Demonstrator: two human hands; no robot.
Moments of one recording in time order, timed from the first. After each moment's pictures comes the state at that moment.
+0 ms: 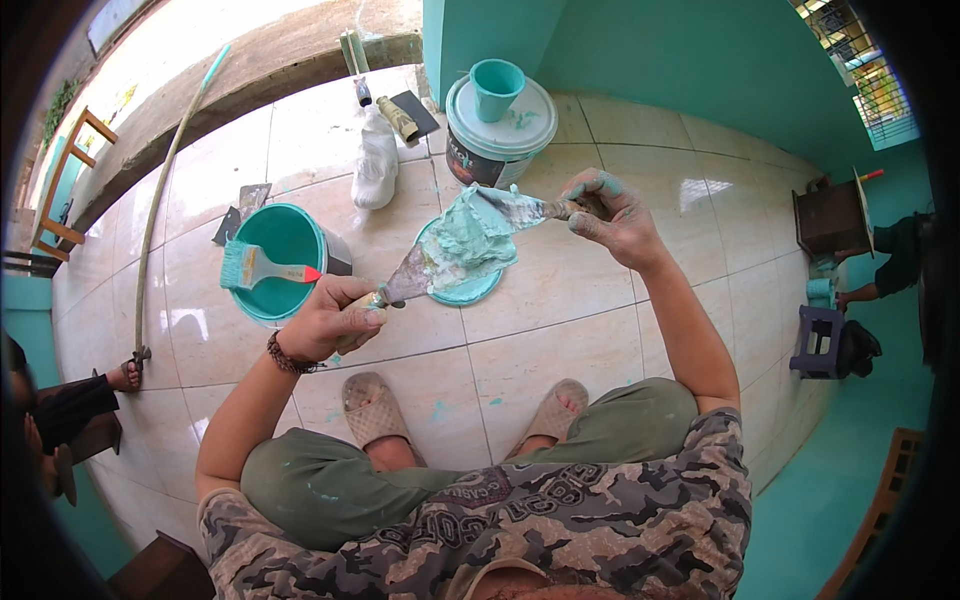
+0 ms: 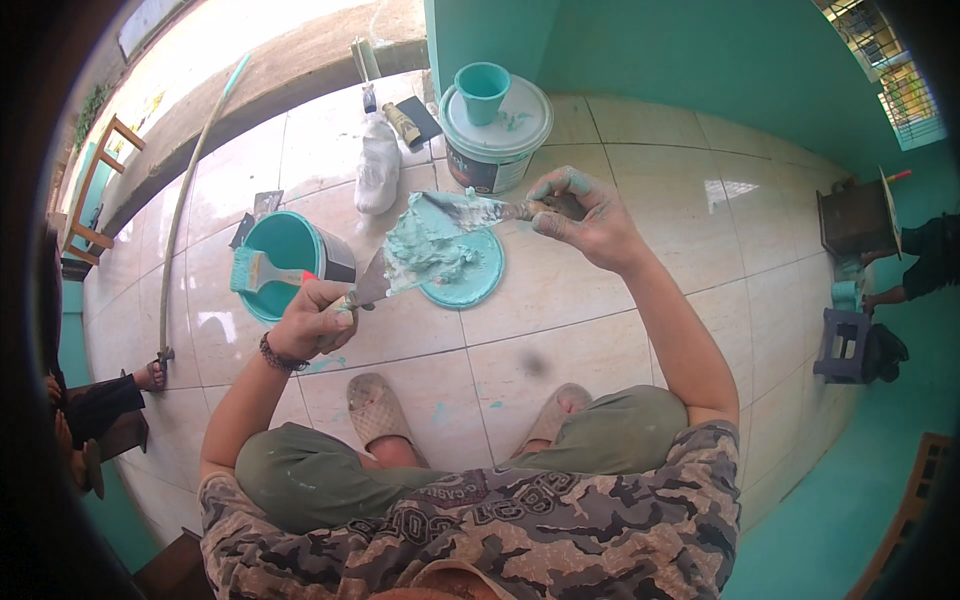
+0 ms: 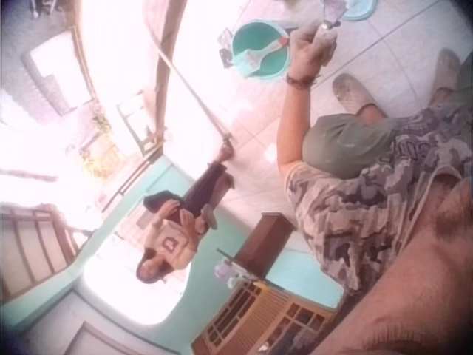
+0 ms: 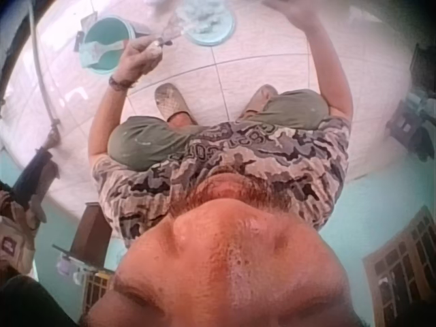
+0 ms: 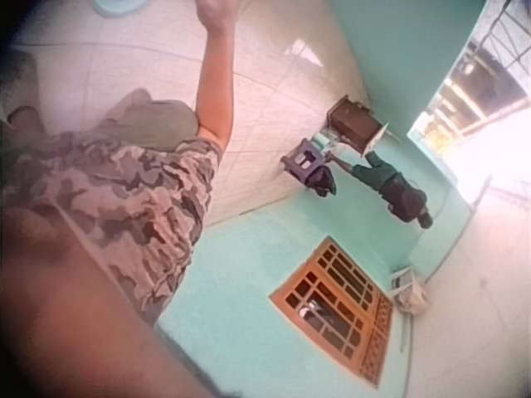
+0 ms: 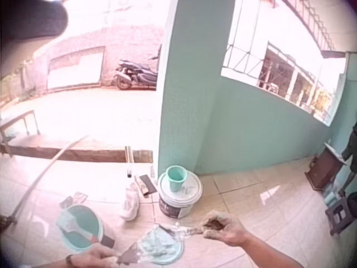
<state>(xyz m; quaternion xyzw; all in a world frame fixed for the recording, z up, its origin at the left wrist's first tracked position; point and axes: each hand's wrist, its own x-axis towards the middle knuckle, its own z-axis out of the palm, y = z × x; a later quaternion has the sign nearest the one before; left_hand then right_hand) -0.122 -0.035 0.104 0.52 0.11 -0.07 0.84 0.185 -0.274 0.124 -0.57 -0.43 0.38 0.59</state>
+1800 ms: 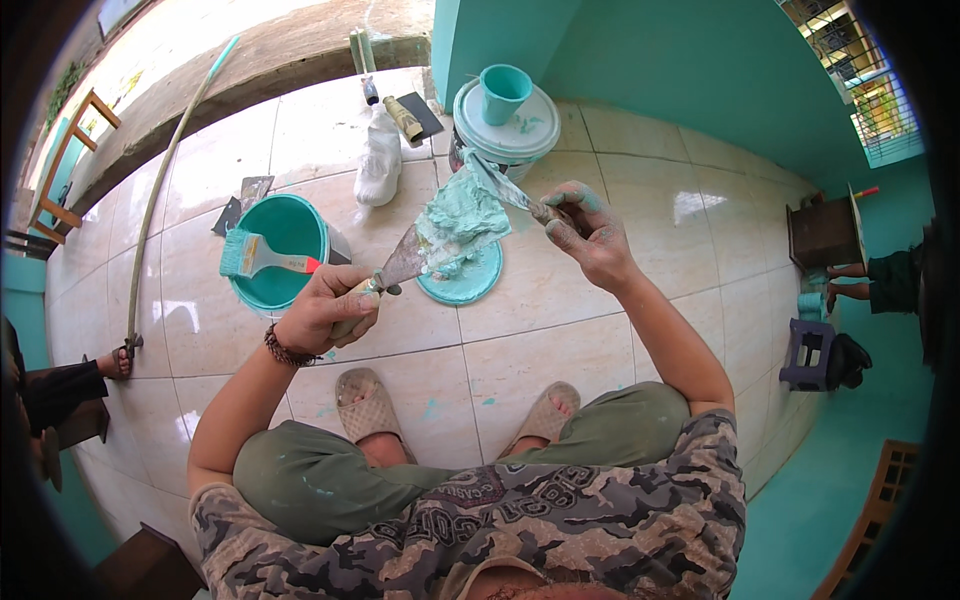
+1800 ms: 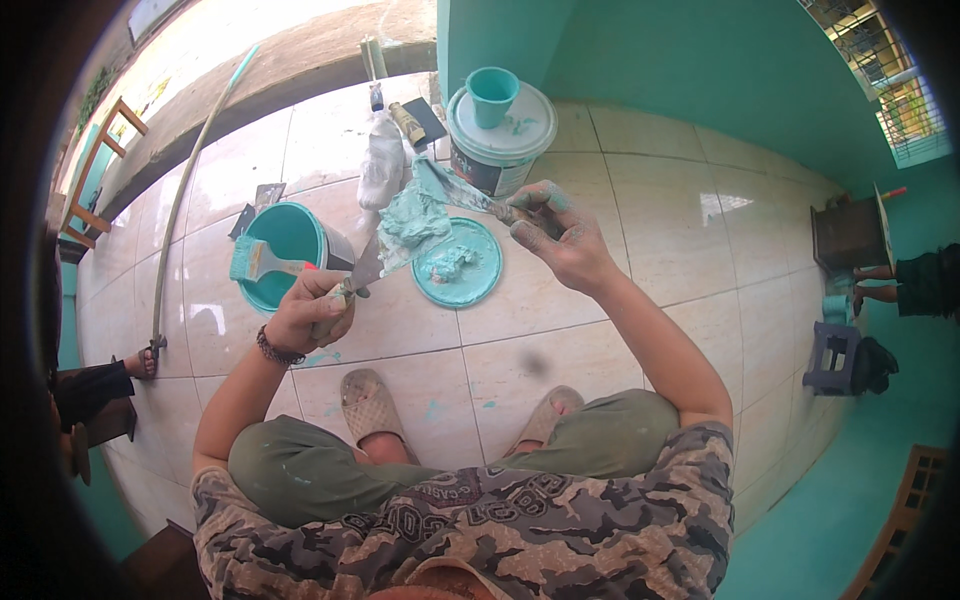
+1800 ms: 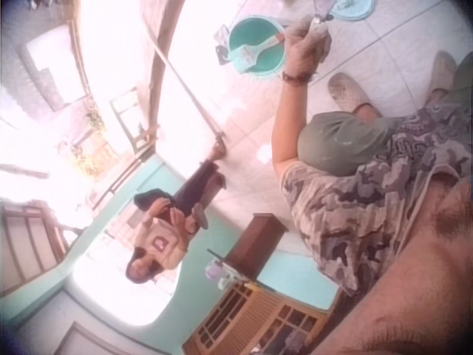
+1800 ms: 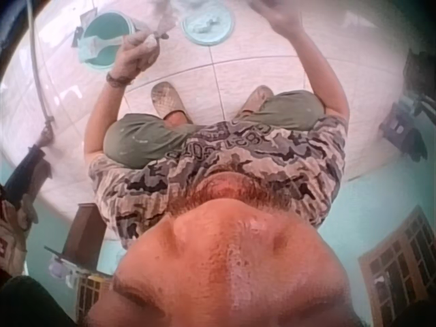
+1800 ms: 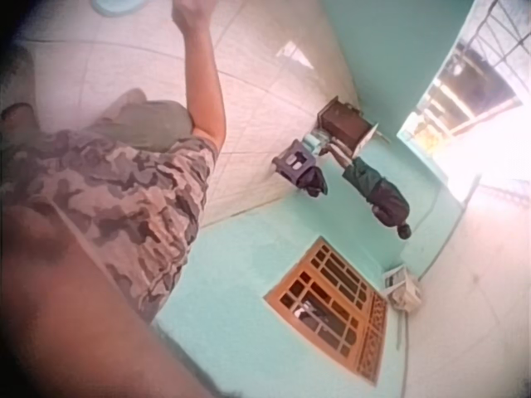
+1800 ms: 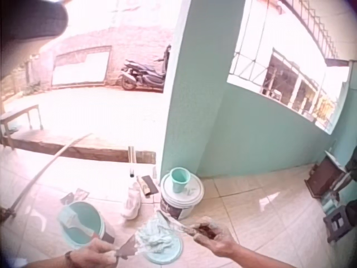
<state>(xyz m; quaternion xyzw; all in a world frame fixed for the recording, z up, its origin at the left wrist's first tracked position) -0.129 -0.036 0.107 0.51 0.11 -0.04 0.85 0.149 -0.265 0.117 -0.61 -0.42 0.34 0.58</state>
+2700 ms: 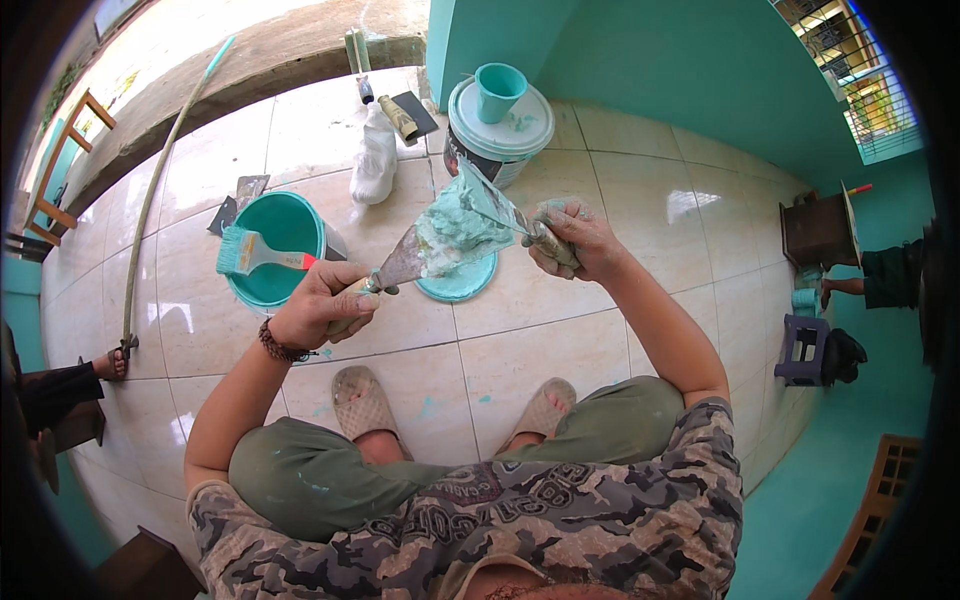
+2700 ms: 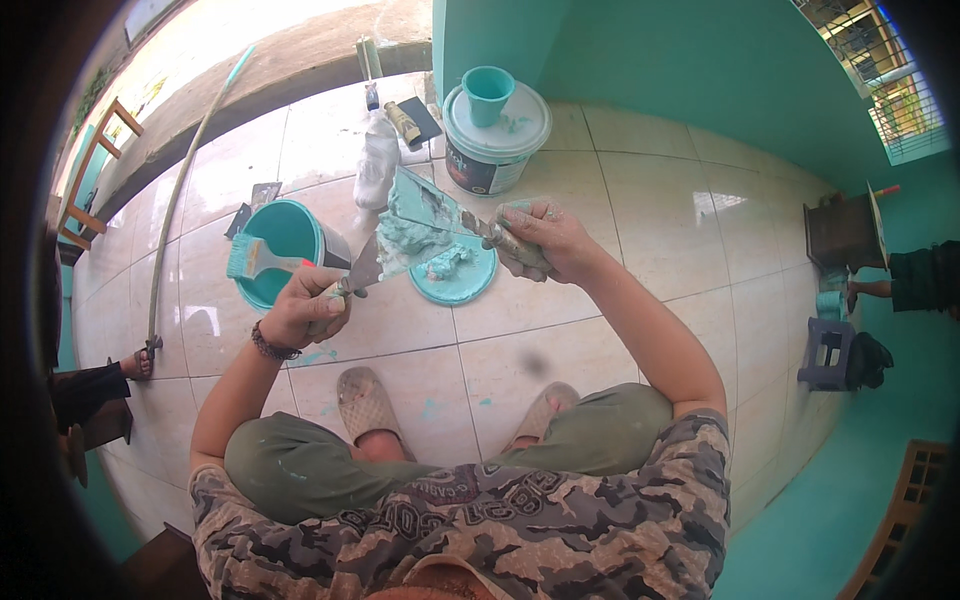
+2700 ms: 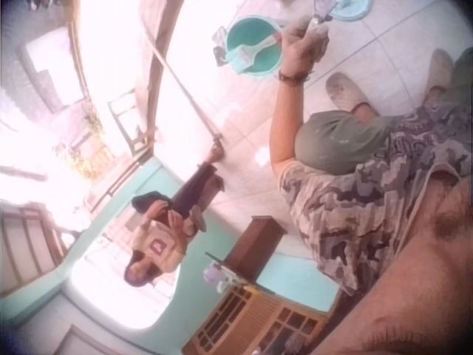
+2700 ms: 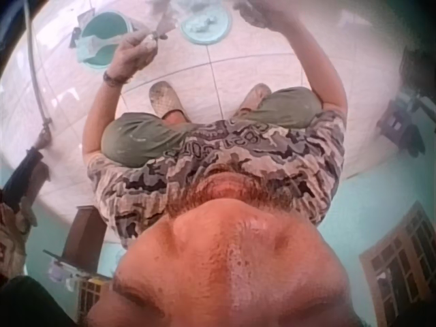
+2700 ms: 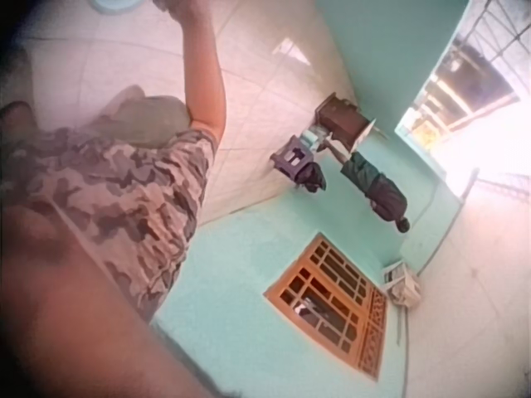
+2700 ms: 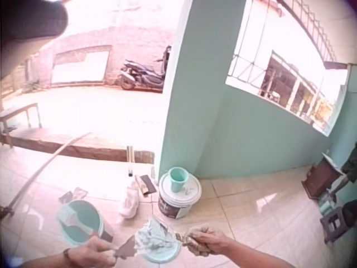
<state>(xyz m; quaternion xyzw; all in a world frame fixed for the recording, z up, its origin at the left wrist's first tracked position) -0.131 -0.036 0.110 0.52 0.10 -0.04 0.85 0.151 -0.256 0.120 -0.45 -0.31 0.61 0.58</state>
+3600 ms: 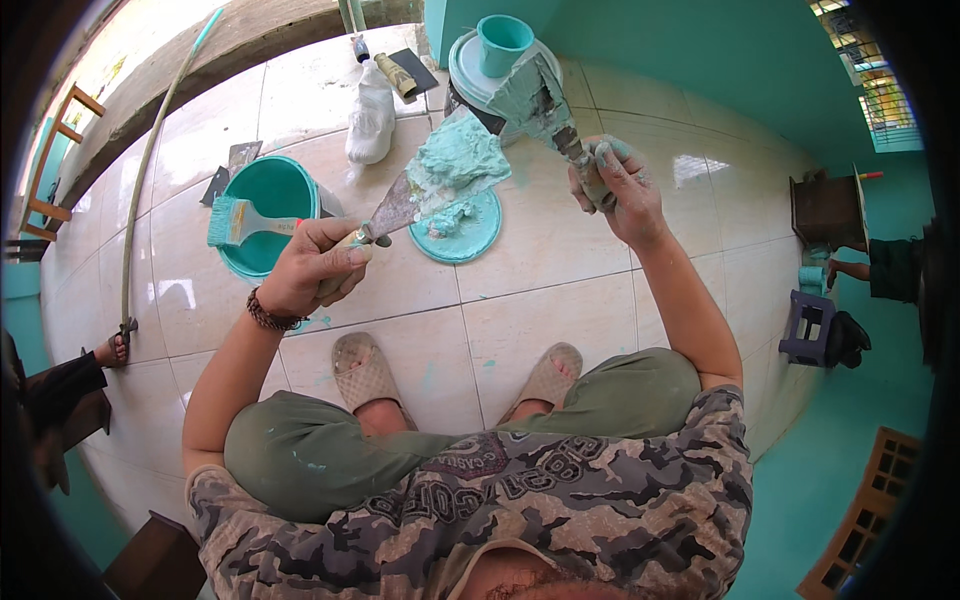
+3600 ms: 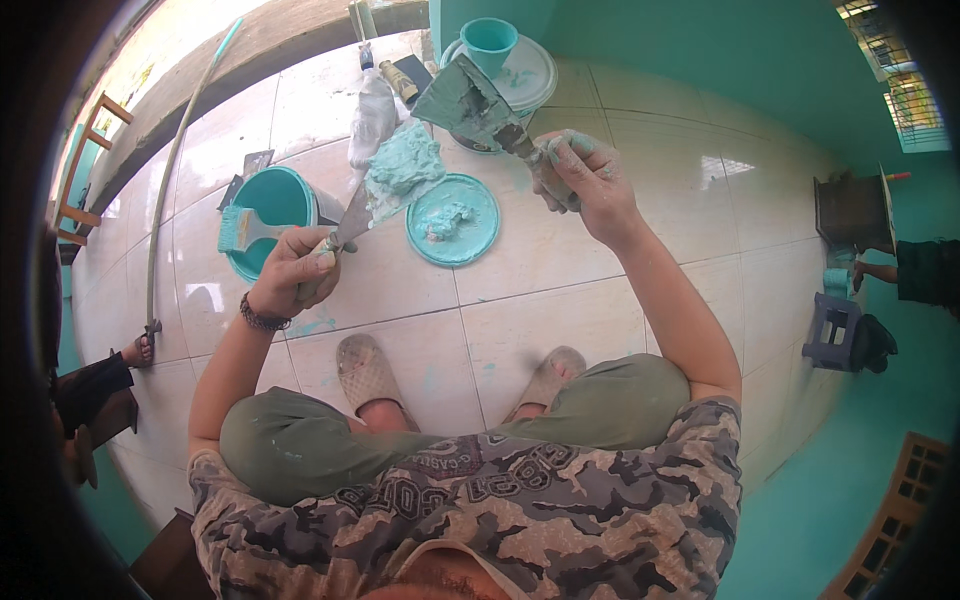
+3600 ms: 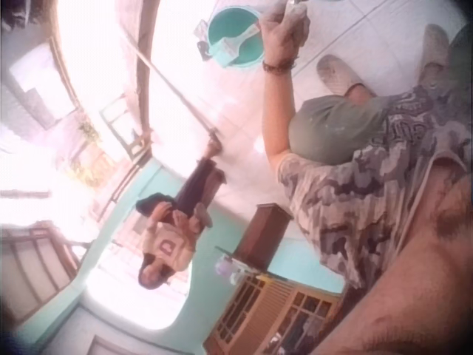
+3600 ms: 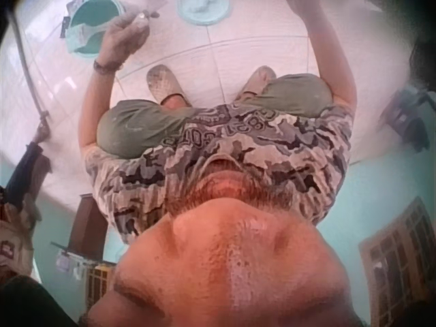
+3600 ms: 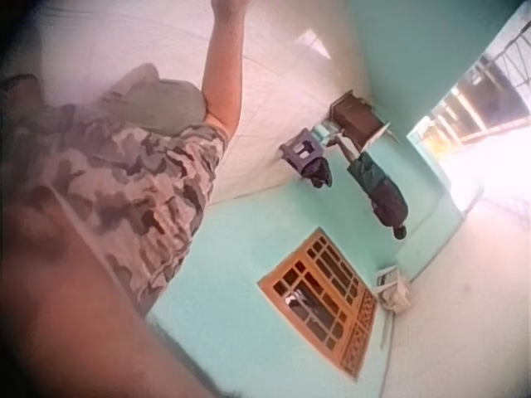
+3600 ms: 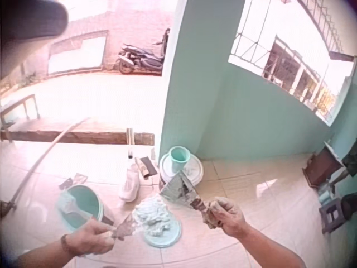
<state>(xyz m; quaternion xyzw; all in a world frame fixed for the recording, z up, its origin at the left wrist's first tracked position) -0.124 -0.029 0.105 0.54 0.12 -0.03 0.83 0.159 -0.270 0.128 -0.54 -0.36 0.40 0.65</state>
